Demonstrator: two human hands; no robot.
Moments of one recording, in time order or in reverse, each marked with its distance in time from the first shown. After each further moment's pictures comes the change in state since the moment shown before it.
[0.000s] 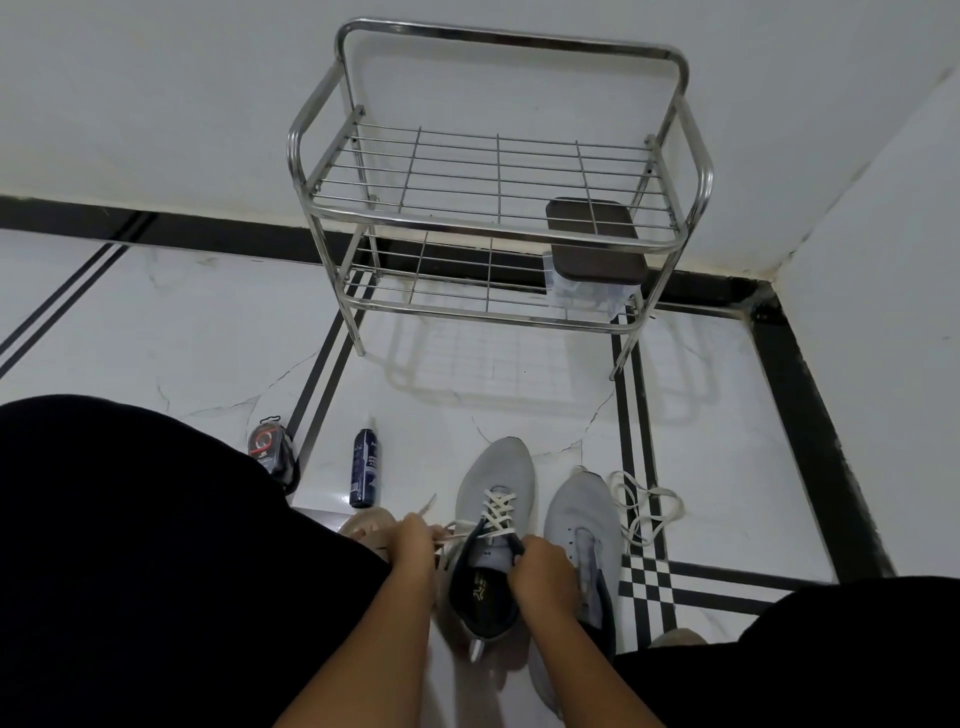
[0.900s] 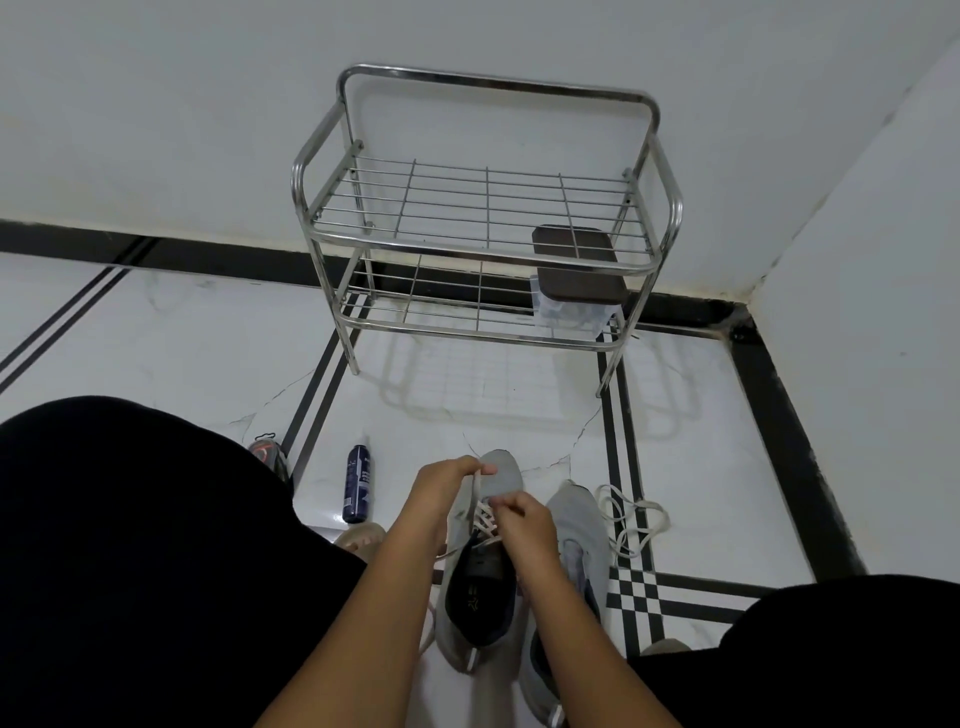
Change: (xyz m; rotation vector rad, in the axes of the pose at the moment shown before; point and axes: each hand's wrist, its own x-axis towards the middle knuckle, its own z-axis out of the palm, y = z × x) left_hand -0.111 0.079 0.017 0.253 -0.444 0.229; right_hand -0.005 -0.037 -0.050 0.861 -0.008 -0.011
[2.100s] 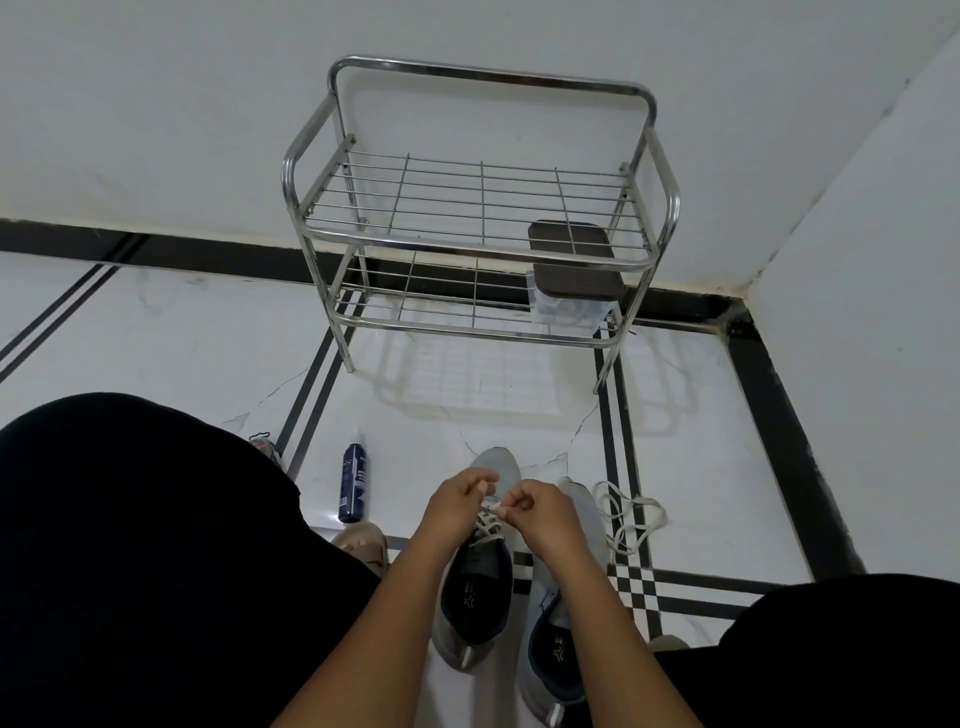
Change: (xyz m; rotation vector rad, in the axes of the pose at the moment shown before) left_hand 0.049 -0.054 0.002 0.487 -0.081 0.316; right_hand 0.010 -0.013 -0.034 -0.345 -0.079 -0.157
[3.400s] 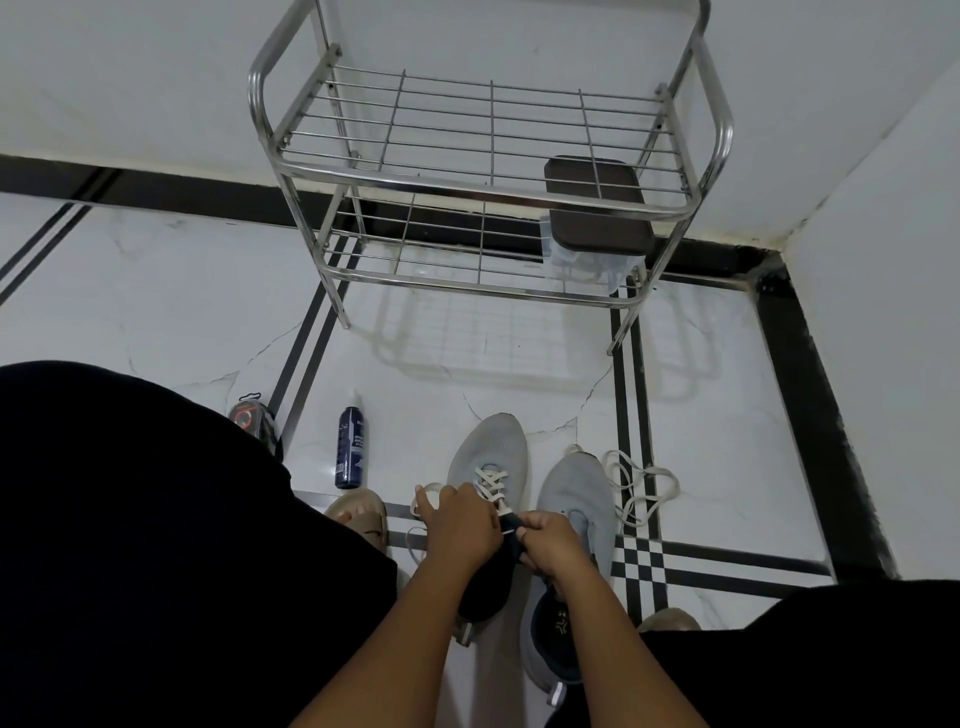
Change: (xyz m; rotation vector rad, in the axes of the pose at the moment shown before) left_hand -0.004 -0.031 0.036 0.892 -0.036 -0.115; right_hand 0.015 0.071 0.039 0.234 -0.206 0.383
